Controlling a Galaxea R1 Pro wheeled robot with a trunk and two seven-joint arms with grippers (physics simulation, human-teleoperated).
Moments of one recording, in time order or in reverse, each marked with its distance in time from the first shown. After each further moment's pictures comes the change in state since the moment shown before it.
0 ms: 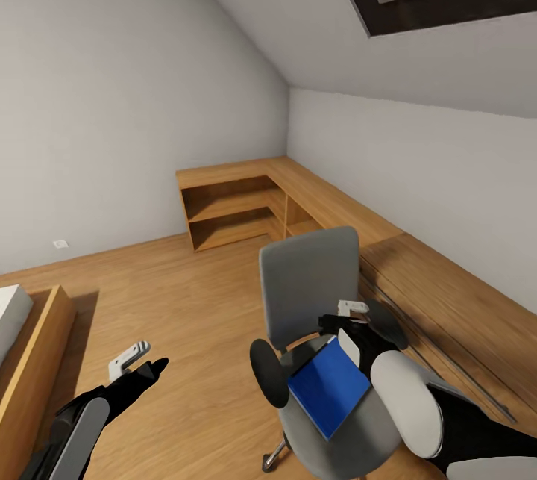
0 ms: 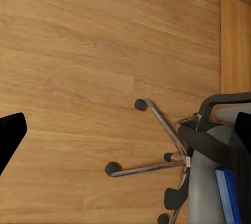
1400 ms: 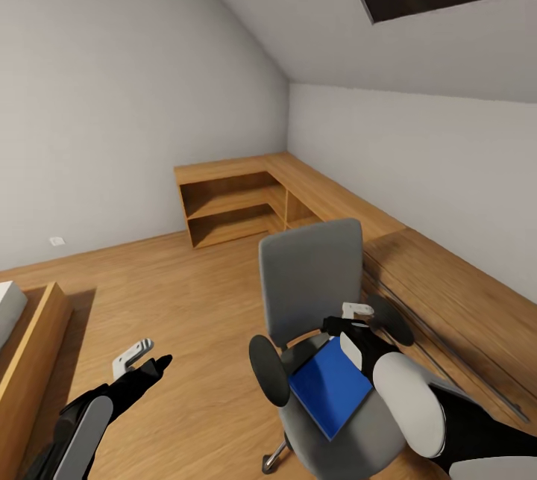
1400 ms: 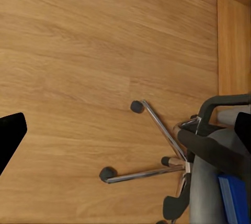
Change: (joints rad) left arm -0.001 -0.020 0.000 -0.017 -0.002 0.000 0.000; right arm 0.000 -0.012 0.006 0.034 0.002 -0.046 -0.056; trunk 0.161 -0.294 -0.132
